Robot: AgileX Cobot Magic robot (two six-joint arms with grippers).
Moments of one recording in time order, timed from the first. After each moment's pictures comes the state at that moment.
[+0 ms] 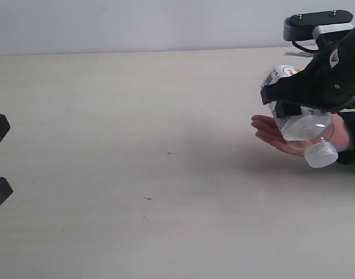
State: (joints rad) left arm -0.78 0.86 -0.03 -0.56 -0.71 0.33; right arm 0.49 1.50 -0.92 -0.22 0.65 0.41
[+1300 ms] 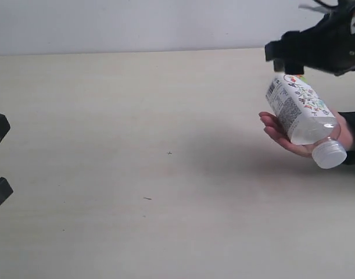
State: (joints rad) left arm -0.78 0.86 -0.03 -0.56 -0.71 0.33; right arm 0.49 1.37 -0.92 -0.26 0.48 0.44
